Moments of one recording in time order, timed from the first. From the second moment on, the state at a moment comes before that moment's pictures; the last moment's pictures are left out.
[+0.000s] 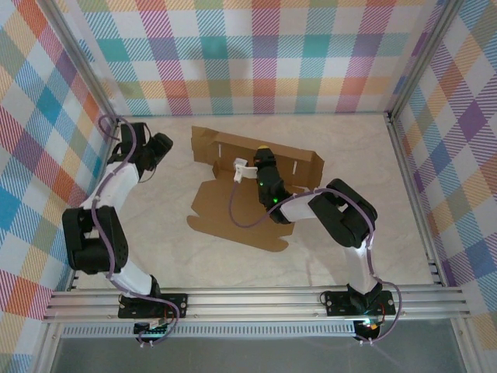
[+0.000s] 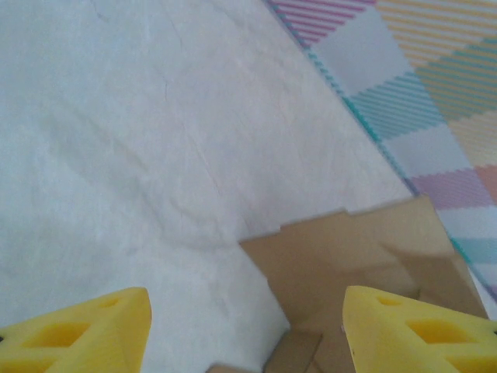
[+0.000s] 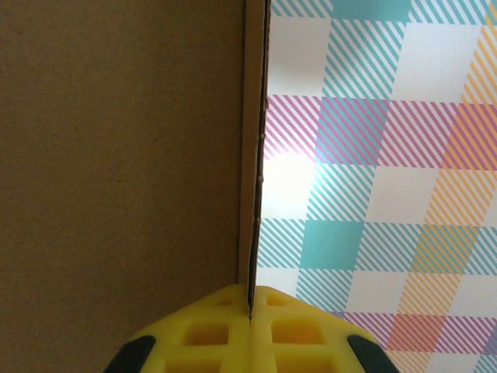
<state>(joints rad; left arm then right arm) 0.07 1.62 1.22 -0.32 0.12 -0.79 0.77 2.03 1.01 1.05 0.71 -1.63</state>
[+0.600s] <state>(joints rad) 0.12 1.94 1.65 -0.46 0.24 -0.72 0.77 2.12 0.99 1.26 0.71 -1.70</state>
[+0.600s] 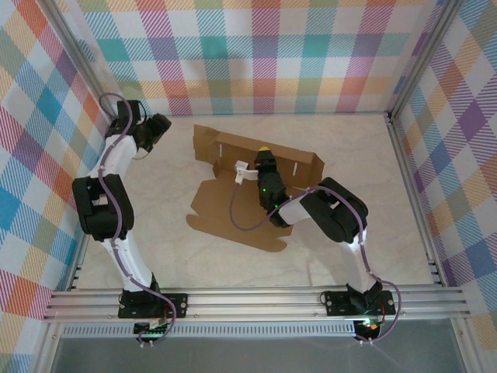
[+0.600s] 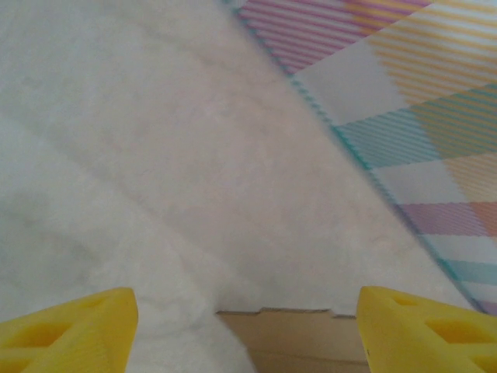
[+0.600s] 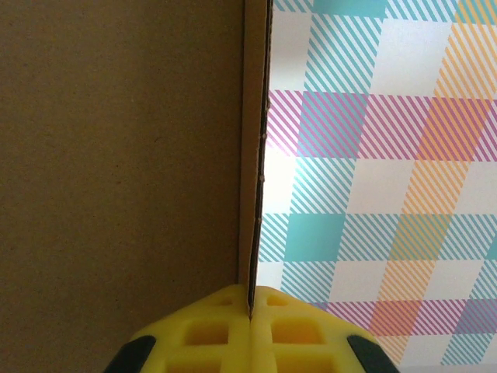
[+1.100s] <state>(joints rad) 0.05 2.35 2.31 -0.73 0.37 -0.53 0.79 2.12 0.99 1.27 0.73 -1.70</state>
